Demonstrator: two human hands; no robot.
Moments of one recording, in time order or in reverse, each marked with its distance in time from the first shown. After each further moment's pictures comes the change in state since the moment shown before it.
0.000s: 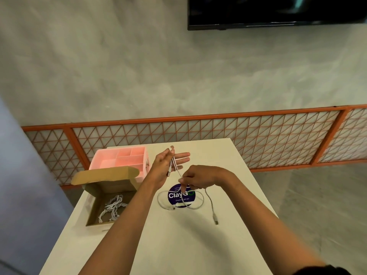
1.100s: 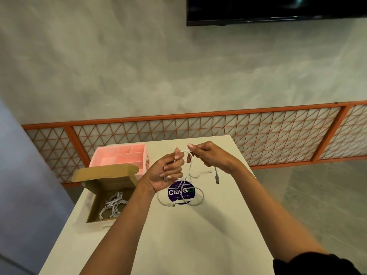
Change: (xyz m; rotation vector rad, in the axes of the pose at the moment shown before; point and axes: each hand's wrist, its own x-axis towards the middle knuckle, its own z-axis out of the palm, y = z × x) left_hand -0.007 0.000 -0.007 -0.721 -0.705 -0.271; right_hand -0.006 0.025 -0.022 0.548 0.435 -0.133
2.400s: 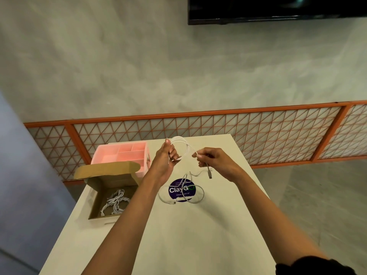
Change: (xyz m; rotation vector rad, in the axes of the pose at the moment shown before) left_hand 0.015 -0.005 0.008 0.397 0.854 0.379; right_hand -0.009 0.042 0.004 0.164 0.111 -0.006
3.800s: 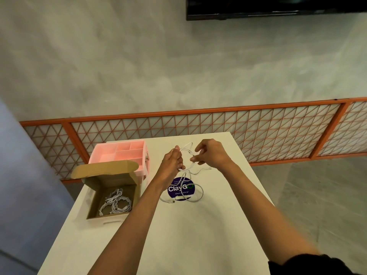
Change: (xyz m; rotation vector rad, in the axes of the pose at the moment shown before) left_hand 0.003 -0.029 -0.001 0.360 -0.083 0.034; right_hand 0.019 -0.026 0.013 -0.425 0.159 0.188
